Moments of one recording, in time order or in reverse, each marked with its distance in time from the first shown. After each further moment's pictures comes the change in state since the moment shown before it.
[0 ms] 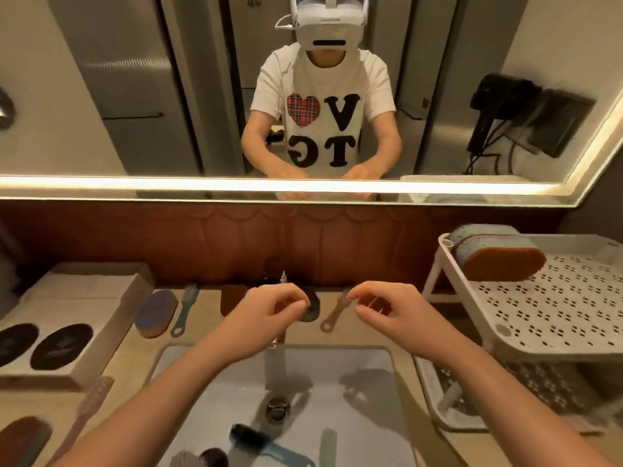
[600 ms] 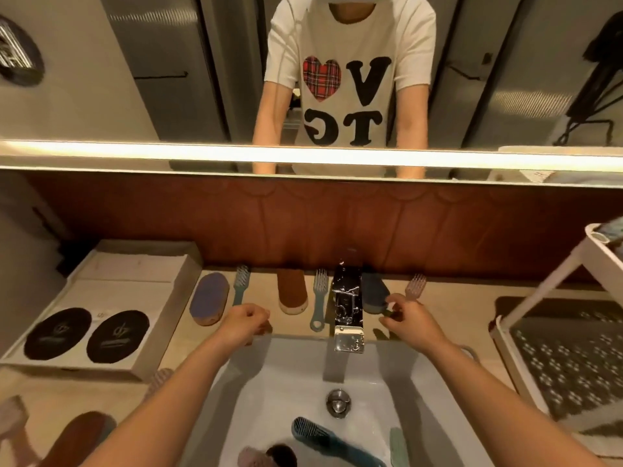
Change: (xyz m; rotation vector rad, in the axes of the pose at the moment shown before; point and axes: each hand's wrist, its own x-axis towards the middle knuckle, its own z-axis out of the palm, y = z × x) left_hand -0.003 -0.222 -0.038 -0.354 0.110 -0.730; right_hand 0.112 0.078 0.175 -0.067 -0.067 0.514
